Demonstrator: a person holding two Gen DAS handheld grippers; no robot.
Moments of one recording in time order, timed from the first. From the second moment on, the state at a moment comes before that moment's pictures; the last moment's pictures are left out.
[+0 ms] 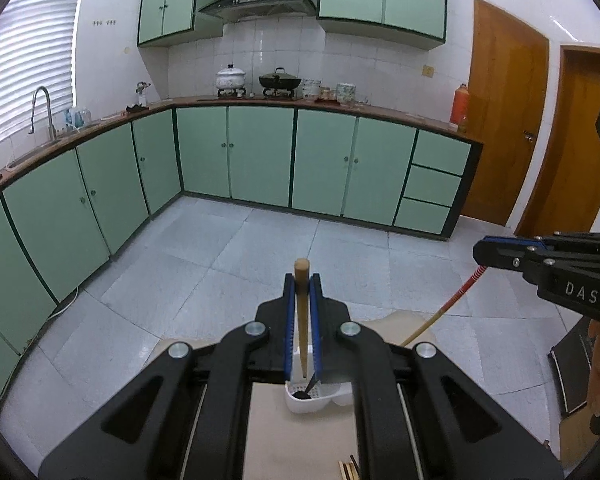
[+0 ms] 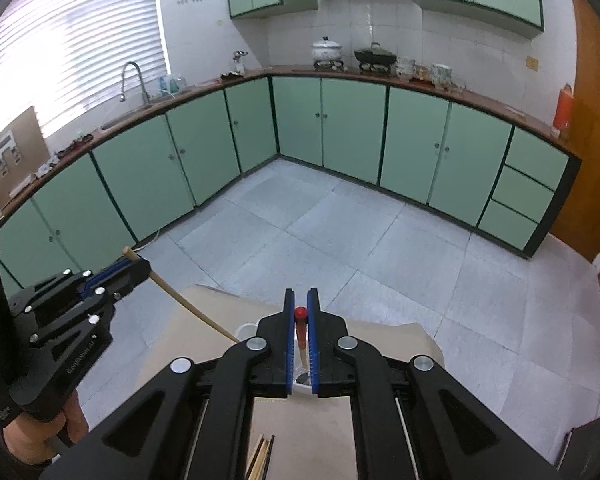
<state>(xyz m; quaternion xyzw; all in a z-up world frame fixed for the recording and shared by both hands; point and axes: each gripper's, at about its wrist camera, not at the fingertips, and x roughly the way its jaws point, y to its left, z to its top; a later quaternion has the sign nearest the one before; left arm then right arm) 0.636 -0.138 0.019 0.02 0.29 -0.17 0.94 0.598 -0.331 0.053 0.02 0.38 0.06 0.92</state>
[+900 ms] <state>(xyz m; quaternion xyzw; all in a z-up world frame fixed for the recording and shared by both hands) 0.532 -0.067 -0.032 0.04 0.31 -0.12 0.94 0.457 -0.355 -0.021 0.03 0.33 0.07 0.94</state>
